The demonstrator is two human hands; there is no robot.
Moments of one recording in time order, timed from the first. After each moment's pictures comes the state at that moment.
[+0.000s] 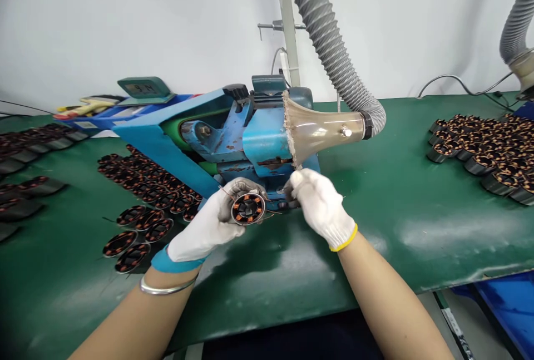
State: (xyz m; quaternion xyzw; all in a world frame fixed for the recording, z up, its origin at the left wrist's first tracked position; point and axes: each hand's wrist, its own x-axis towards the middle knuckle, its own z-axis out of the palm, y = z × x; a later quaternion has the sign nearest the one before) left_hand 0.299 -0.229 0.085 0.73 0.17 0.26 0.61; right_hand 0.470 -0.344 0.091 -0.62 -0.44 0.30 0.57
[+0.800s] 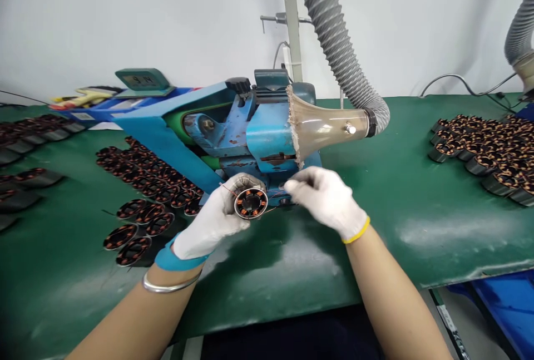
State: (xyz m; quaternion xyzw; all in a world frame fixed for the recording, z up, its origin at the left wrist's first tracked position) left_hand 0.304 -0.235 0.088 0.73 0.22 0.28 0.59; right_hand 0.481 -0.345 0.098 -0.66 -0.41 0.33 0.53
